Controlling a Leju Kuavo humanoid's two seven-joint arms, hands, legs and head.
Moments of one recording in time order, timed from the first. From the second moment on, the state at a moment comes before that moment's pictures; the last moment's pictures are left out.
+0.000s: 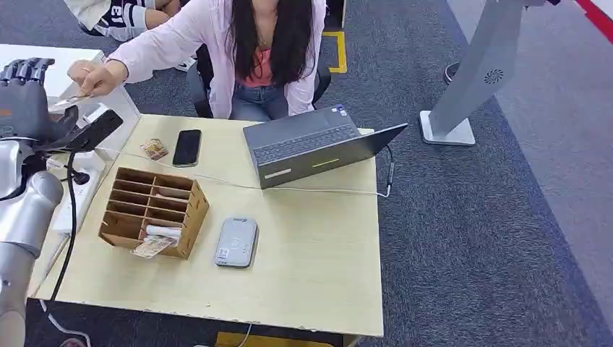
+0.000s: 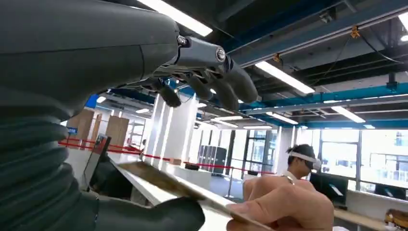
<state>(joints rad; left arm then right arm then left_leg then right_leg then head) -1.01 0.18 -0.17 -0.56 -1.24 0.54 -0.13 -0.07 0.05 0.36 -0.17 0.16 -0.20 0.36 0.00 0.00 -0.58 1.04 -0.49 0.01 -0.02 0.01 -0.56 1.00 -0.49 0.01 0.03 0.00</state>
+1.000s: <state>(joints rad) -0.93 0.14 -0.18 -0.58 -1.16 0.53 -0.24 -0.07 0.05 0.36 -0.16 0.15 -0.21 0.37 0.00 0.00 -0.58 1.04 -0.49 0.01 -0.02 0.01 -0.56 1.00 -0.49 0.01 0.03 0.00</state>
